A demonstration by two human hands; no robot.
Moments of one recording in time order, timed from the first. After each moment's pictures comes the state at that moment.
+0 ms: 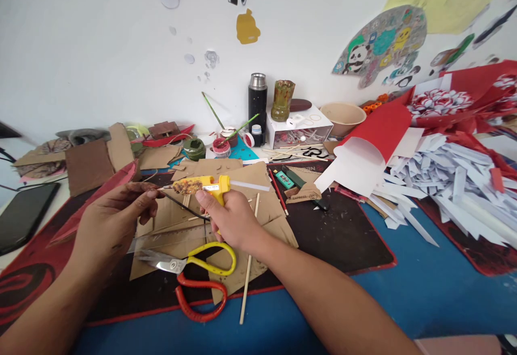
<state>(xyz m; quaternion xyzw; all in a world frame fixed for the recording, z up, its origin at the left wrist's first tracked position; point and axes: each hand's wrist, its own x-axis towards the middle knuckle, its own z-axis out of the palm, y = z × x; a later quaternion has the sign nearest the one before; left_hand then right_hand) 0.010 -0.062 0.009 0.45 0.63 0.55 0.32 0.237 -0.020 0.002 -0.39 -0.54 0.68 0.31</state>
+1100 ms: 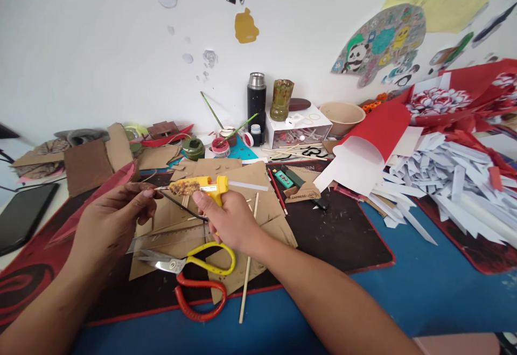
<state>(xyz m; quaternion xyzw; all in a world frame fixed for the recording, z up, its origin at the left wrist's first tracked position) 0.008 -0.060 0.007 0.45 0.61 0.56 0.34 0.236 -0.023 0.003 -0.38 -0.53 0.69 0.31</state>
